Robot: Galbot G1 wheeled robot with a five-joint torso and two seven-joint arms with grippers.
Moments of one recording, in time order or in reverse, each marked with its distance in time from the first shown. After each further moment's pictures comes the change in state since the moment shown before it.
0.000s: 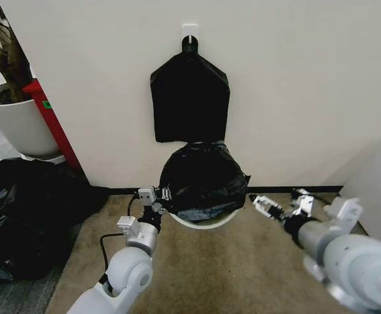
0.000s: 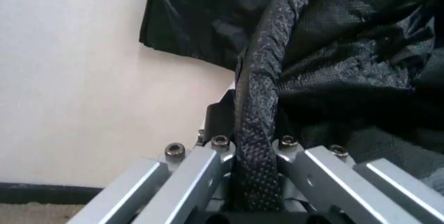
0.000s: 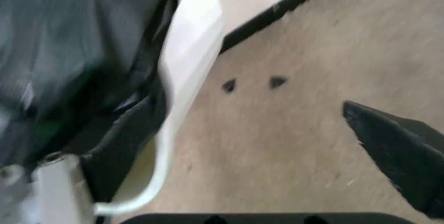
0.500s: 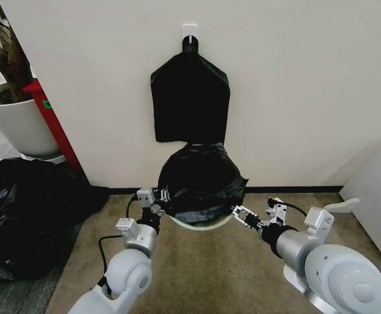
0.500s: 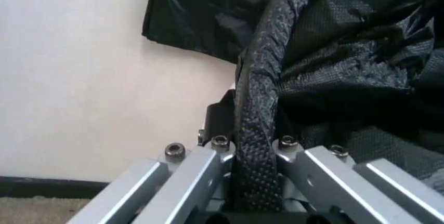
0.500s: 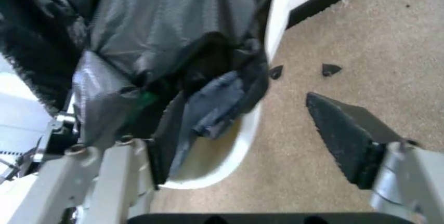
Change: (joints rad) left arm 0.015 -0.004 -0.004 0.004 0.012 0.004 0.004; right arm 0.010 0.012 -0.038 -0.004 0.000 -0.013 -0.138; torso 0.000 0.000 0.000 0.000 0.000
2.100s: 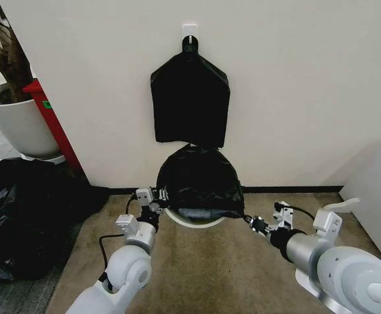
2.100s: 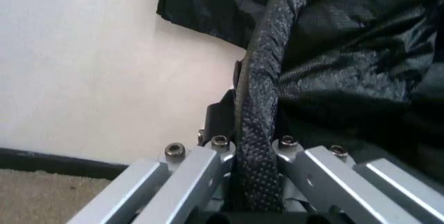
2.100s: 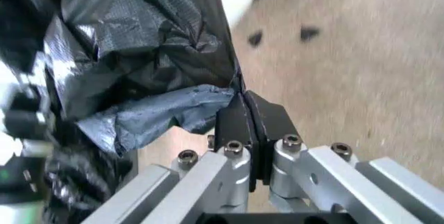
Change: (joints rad) left arm -0.030 -0.007 -0.009 0.026 -0.095 0.032 -0.033; right arm -0.114 -0.007 0.069 -0.002 0.090 -0.066 0.012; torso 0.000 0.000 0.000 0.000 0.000
